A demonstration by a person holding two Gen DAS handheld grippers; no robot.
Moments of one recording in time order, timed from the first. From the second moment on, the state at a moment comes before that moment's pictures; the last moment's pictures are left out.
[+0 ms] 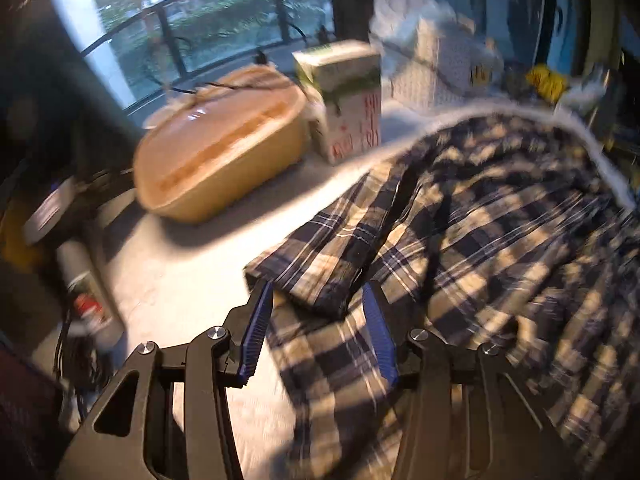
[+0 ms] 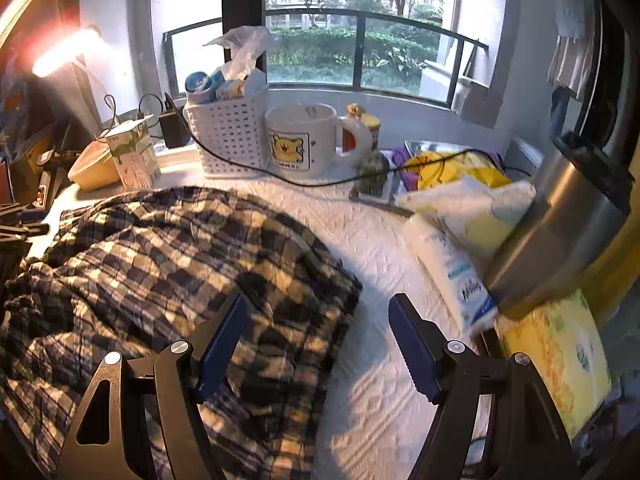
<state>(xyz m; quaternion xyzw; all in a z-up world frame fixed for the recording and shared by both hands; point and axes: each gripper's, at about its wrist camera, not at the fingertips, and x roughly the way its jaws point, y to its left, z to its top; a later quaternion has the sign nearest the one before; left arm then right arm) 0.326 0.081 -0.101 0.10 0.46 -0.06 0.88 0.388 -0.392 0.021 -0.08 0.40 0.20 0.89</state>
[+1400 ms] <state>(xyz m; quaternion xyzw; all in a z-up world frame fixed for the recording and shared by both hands) 0.342 0.112 -0.126 0.02 0.47 0.00 0.88 0.494 -0.389 -0.008 -0.04 0.43 0.21 0.88</state>
